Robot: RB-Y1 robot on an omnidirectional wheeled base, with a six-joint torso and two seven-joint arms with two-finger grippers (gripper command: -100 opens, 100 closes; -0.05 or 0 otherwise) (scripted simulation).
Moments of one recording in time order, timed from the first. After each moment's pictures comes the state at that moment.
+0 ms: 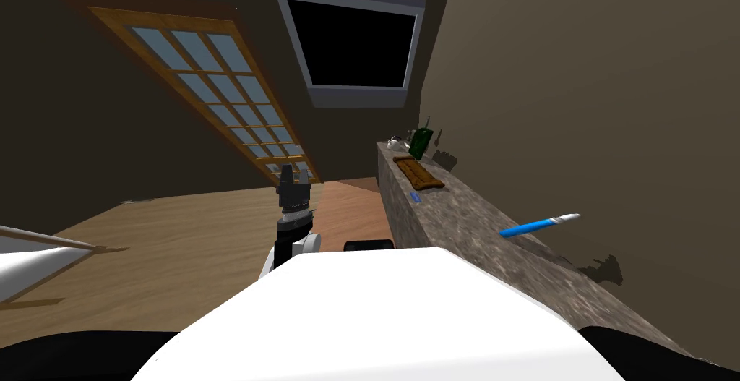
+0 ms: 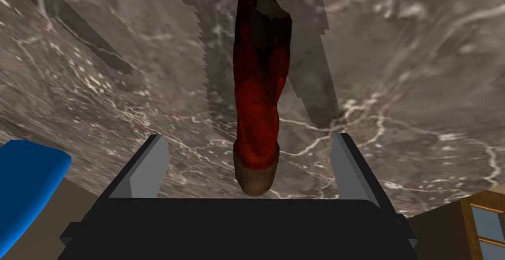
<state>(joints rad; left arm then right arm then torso) 0.54 -0.02 -0.06 -2.27 -0.07 -0.58 -0.04 1.59 -0.99 -0.22 -1.97 0.86 -0.11 0.17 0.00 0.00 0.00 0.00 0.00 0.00</state>
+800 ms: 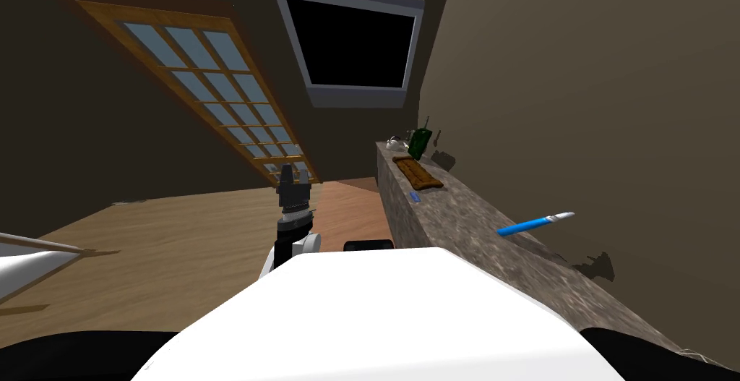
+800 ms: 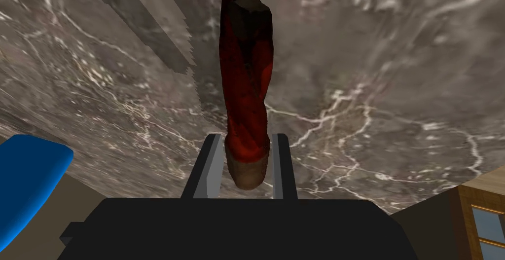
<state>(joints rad) 0.54 -0.02 -0.06 -2.27 -0.07 -0.58 -0.04 1.61 -0.99 -0.23 -1.99 0.86 -0.11 0.16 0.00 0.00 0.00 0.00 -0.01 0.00</state>
